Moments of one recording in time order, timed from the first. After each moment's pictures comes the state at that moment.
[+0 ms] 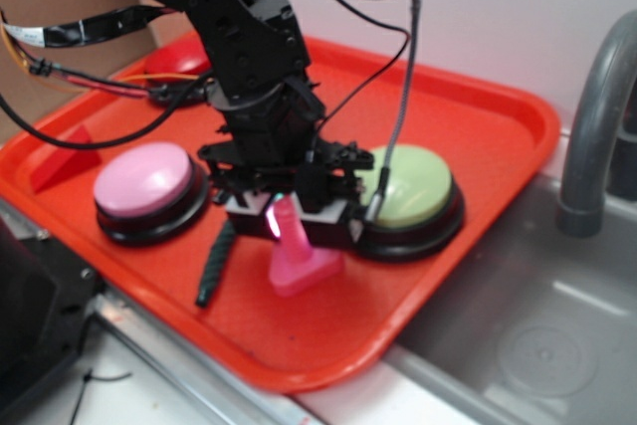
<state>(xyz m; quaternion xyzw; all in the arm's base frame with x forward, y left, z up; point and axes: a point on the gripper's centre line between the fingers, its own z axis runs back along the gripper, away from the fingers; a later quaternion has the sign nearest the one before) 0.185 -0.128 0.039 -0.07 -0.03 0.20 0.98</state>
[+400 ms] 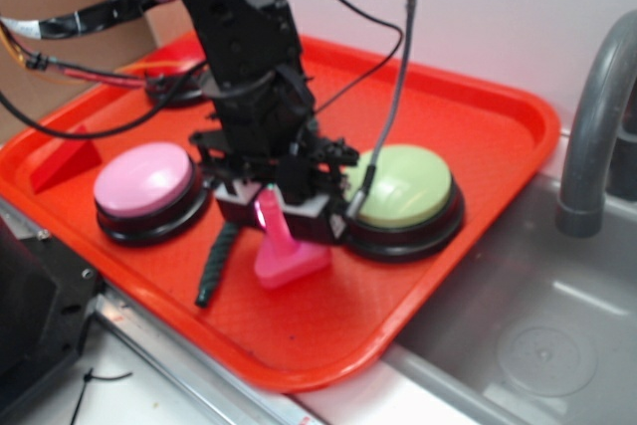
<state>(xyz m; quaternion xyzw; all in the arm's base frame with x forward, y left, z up) 0.186 -0.118 0.052 -0.06 -0.02 0.15 0.99</state>
